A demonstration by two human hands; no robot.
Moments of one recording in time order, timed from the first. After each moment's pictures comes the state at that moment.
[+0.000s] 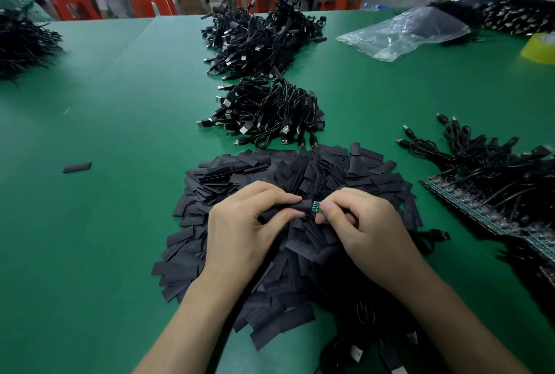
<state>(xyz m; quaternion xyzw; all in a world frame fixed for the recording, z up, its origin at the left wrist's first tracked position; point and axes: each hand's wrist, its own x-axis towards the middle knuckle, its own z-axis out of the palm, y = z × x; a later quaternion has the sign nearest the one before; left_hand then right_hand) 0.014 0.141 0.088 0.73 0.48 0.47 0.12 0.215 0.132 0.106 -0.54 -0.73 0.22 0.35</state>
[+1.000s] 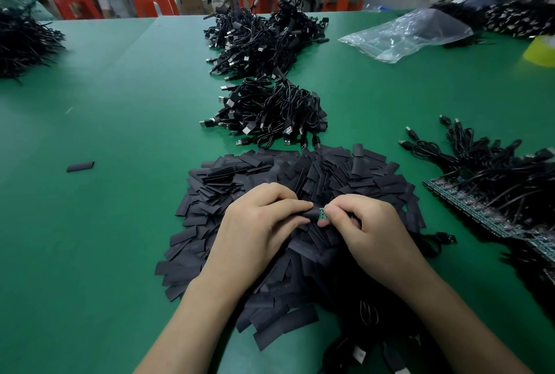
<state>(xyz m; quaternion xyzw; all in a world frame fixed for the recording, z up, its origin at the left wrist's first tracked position) 0.012 0.144 0.086 0.81 0.44 0.40 0.07 0.215 0.132 0.104 -0.53 -0.72 0.27 0.36</state>
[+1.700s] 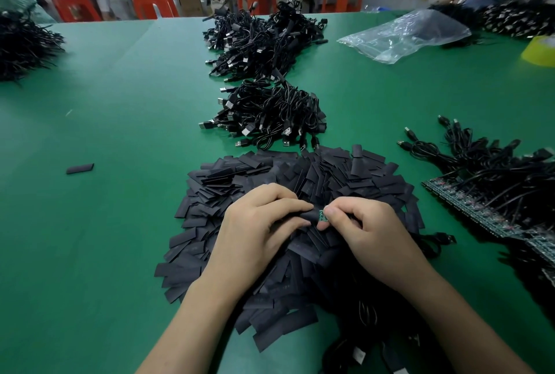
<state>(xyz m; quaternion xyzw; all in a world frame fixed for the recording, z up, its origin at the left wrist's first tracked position) 0.013 0.145 0.086 0.79 0.43 0.42 0.10 0.220 0.134 0.100 -0.54 -0.70 0.32 0.34</state>
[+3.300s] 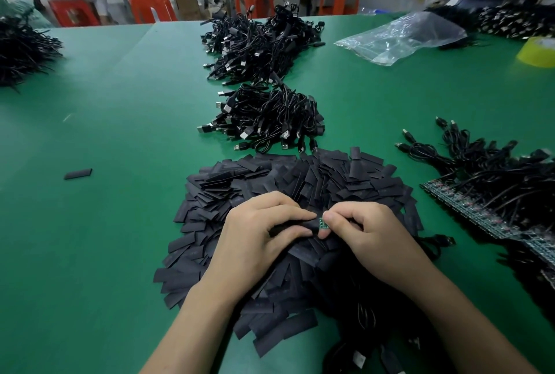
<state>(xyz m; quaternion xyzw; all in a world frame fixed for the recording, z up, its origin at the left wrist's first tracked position) 0.011 0.148 0.081 0.79 0.41 0.42 0.17 0.226 0.137 0.101 -0.53 -0.70 0.36 0.32</state>
